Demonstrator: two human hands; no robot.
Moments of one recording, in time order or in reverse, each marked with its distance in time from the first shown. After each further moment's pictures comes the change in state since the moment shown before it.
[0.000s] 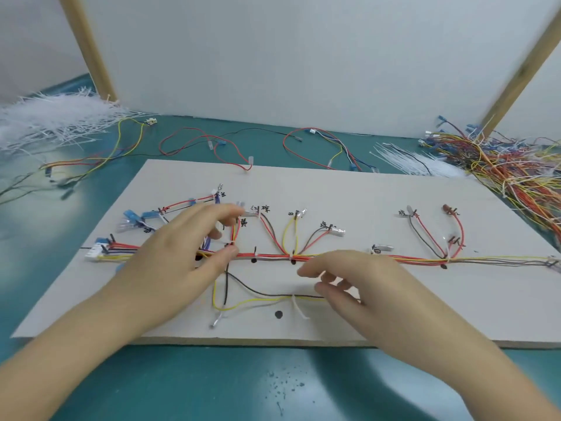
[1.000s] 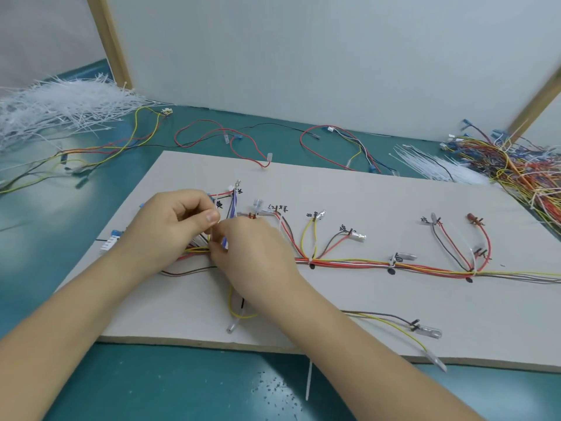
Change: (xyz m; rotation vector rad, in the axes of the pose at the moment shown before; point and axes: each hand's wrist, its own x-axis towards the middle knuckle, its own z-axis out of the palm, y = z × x) left_hand 0.023 -0.050 -0.004 -0.427 0.139 -0.224; right_hand 0.118 -0.059 0.089 -0.050 0.072 0.059
